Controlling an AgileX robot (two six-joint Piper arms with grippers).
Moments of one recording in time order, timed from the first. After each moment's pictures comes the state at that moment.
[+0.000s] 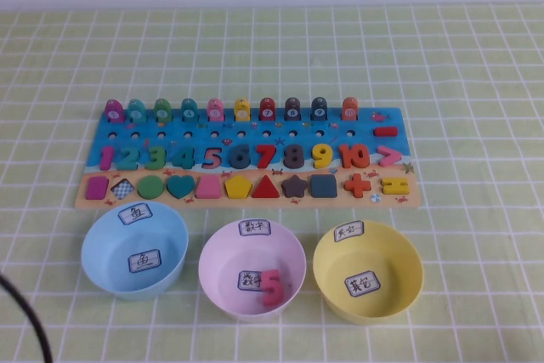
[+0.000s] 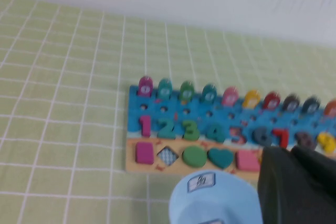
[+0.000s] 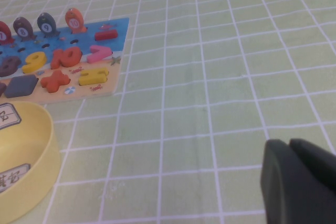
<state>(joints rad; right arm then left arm) 0.07 -0.01 0.03 0.11 0.37 0.13 -0.07 0.39 -0.55 -0.17 0.54 -0.09</state>
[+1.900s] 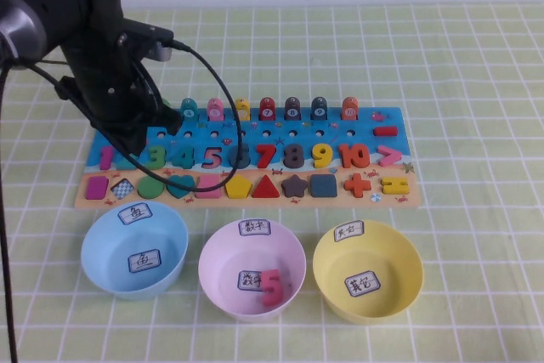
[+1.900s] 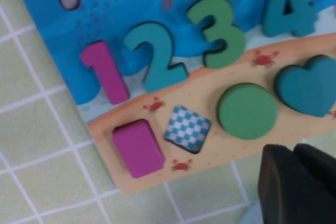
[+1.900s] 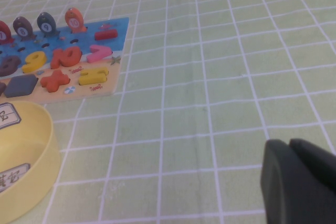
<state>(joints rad) 0.07 -0.01 0.03 0.11 0.37 0.13 -0.28 1.98 -1.75 0.07 1.23 0.09</state>
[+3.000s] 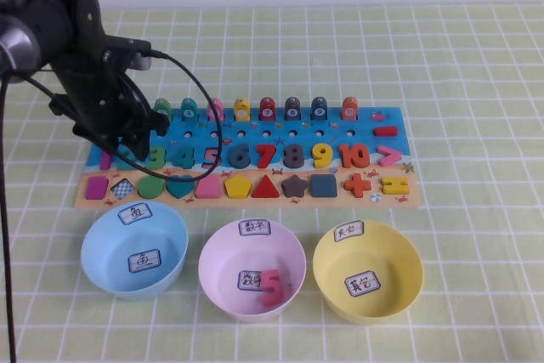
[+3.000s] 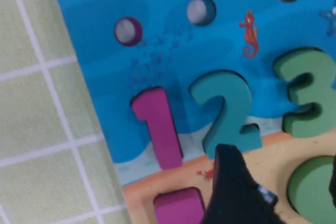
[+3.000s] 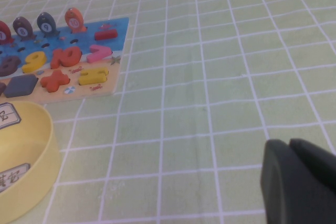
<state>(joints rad) 0.07 -0.01 0.03 0.11 0.37 0.13 -0.18 2.10 -1.76 0.01 1.10 0.08</state>
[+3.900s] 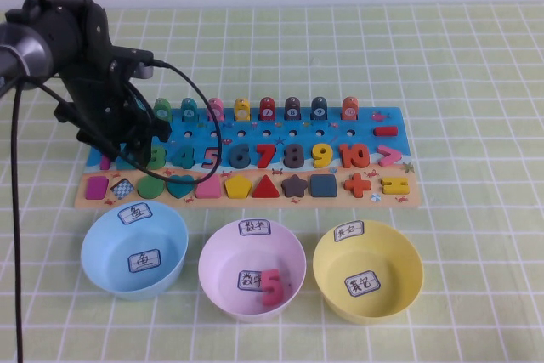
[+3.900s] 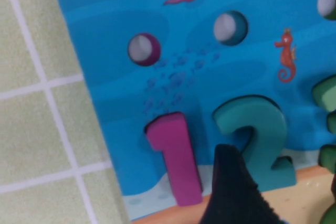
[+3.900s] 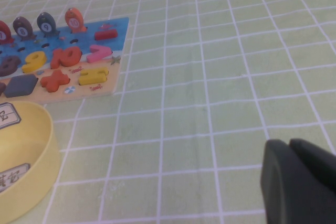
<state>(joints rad) 0.07 -0.01 0.03 0.11 0.37 0.13 -0.18 2.16 -1.79 0.03 1.08 0.06</state>
